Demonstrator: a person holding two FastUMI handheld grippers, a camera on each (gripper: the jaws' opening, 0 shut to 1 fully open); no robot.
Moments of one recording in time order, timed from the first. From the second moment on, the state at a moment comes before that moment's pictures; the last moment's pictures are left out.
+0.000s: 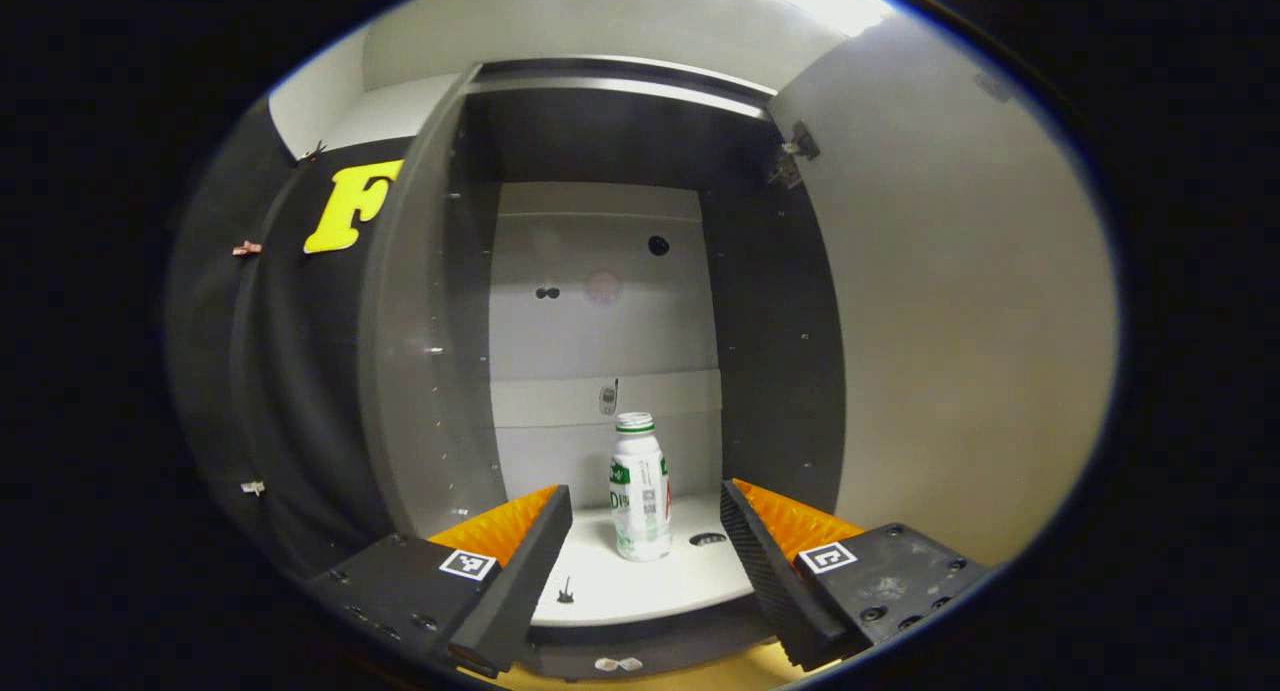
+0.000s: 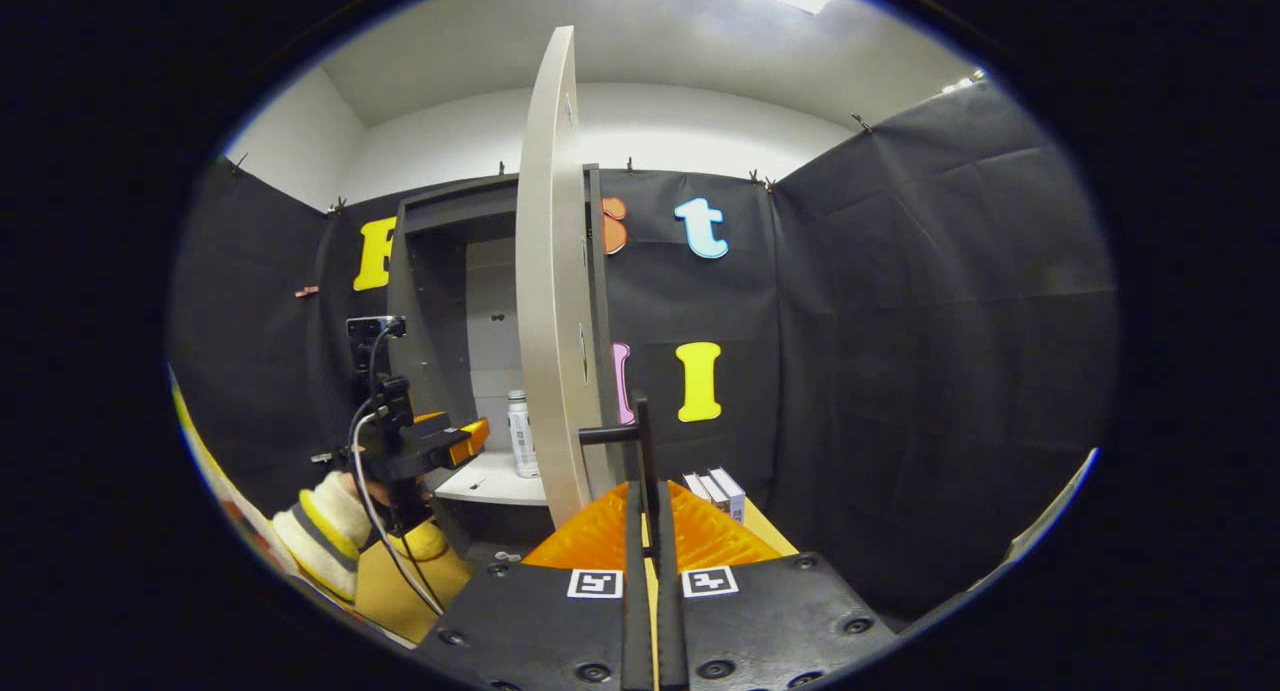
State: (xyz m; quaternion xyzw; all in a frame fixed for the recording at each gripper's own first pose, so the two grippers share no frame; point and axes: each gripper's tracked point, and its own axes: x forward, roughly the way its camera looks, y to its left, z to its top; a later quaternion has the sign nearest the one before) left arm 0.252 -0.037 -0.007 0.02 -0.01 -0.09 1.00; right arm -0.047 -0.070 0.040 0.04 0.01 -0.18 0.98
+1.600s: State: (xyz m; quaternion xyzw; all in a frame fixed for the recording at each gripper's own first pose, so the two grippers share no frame) left arm 0.297 -0.044 0.002 0.00 -0.02 -0.13 0.99; right arm -0.050 -0.074 0.057 0.04 -0.01 -0.26 0.97
